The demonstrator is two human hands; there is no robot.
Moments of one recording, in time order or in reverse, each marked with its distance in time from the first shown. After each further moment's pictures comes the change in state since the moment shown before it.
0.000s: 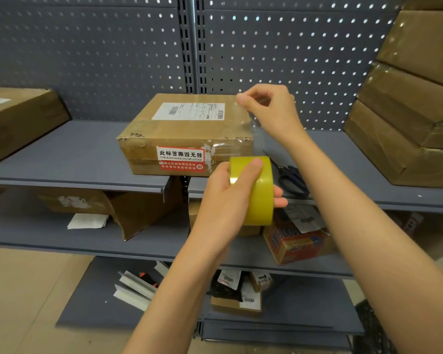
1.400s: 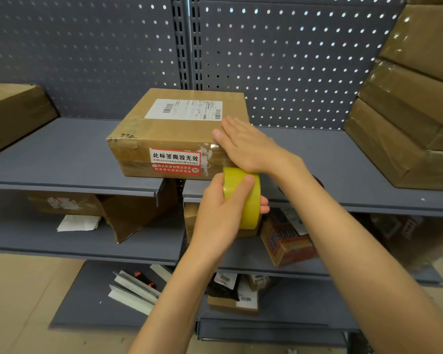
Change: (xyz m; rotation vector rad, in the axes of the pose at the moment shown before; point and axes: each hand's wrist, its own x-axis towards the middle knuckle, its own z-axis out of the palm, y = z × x) left_hand 0.028 -0.030 -0.013 0.046 0.095 -0.033; right_hand -0.022 0.000 0.029 -0.690 -0.628 0.031
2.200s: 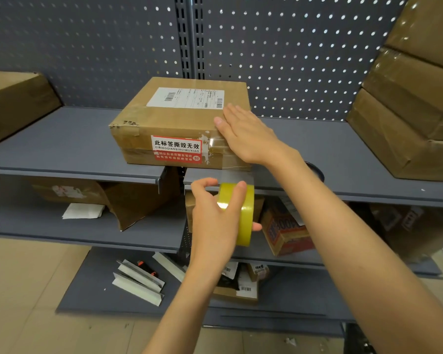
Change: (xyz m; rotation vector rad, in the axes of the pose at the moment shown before) left_hand -0.024 -0.021 0.000 0.162 0.222 0.007; right_hand -0.003 -0.001 0.004 0.001 0.066 -0.005
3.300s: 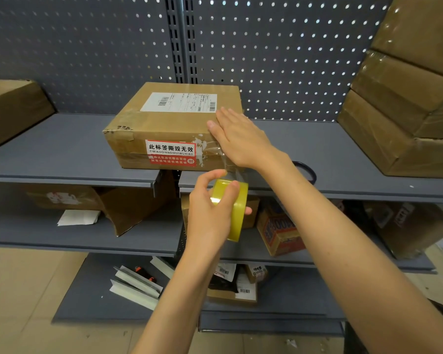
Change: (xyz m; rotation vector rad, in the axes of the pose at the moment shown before) left_hand 0.012 0.001 -0.001 -0.046 -0.042 0.063; right_hand 0.000 0.003 0.008 0.009 0.082 -0.006
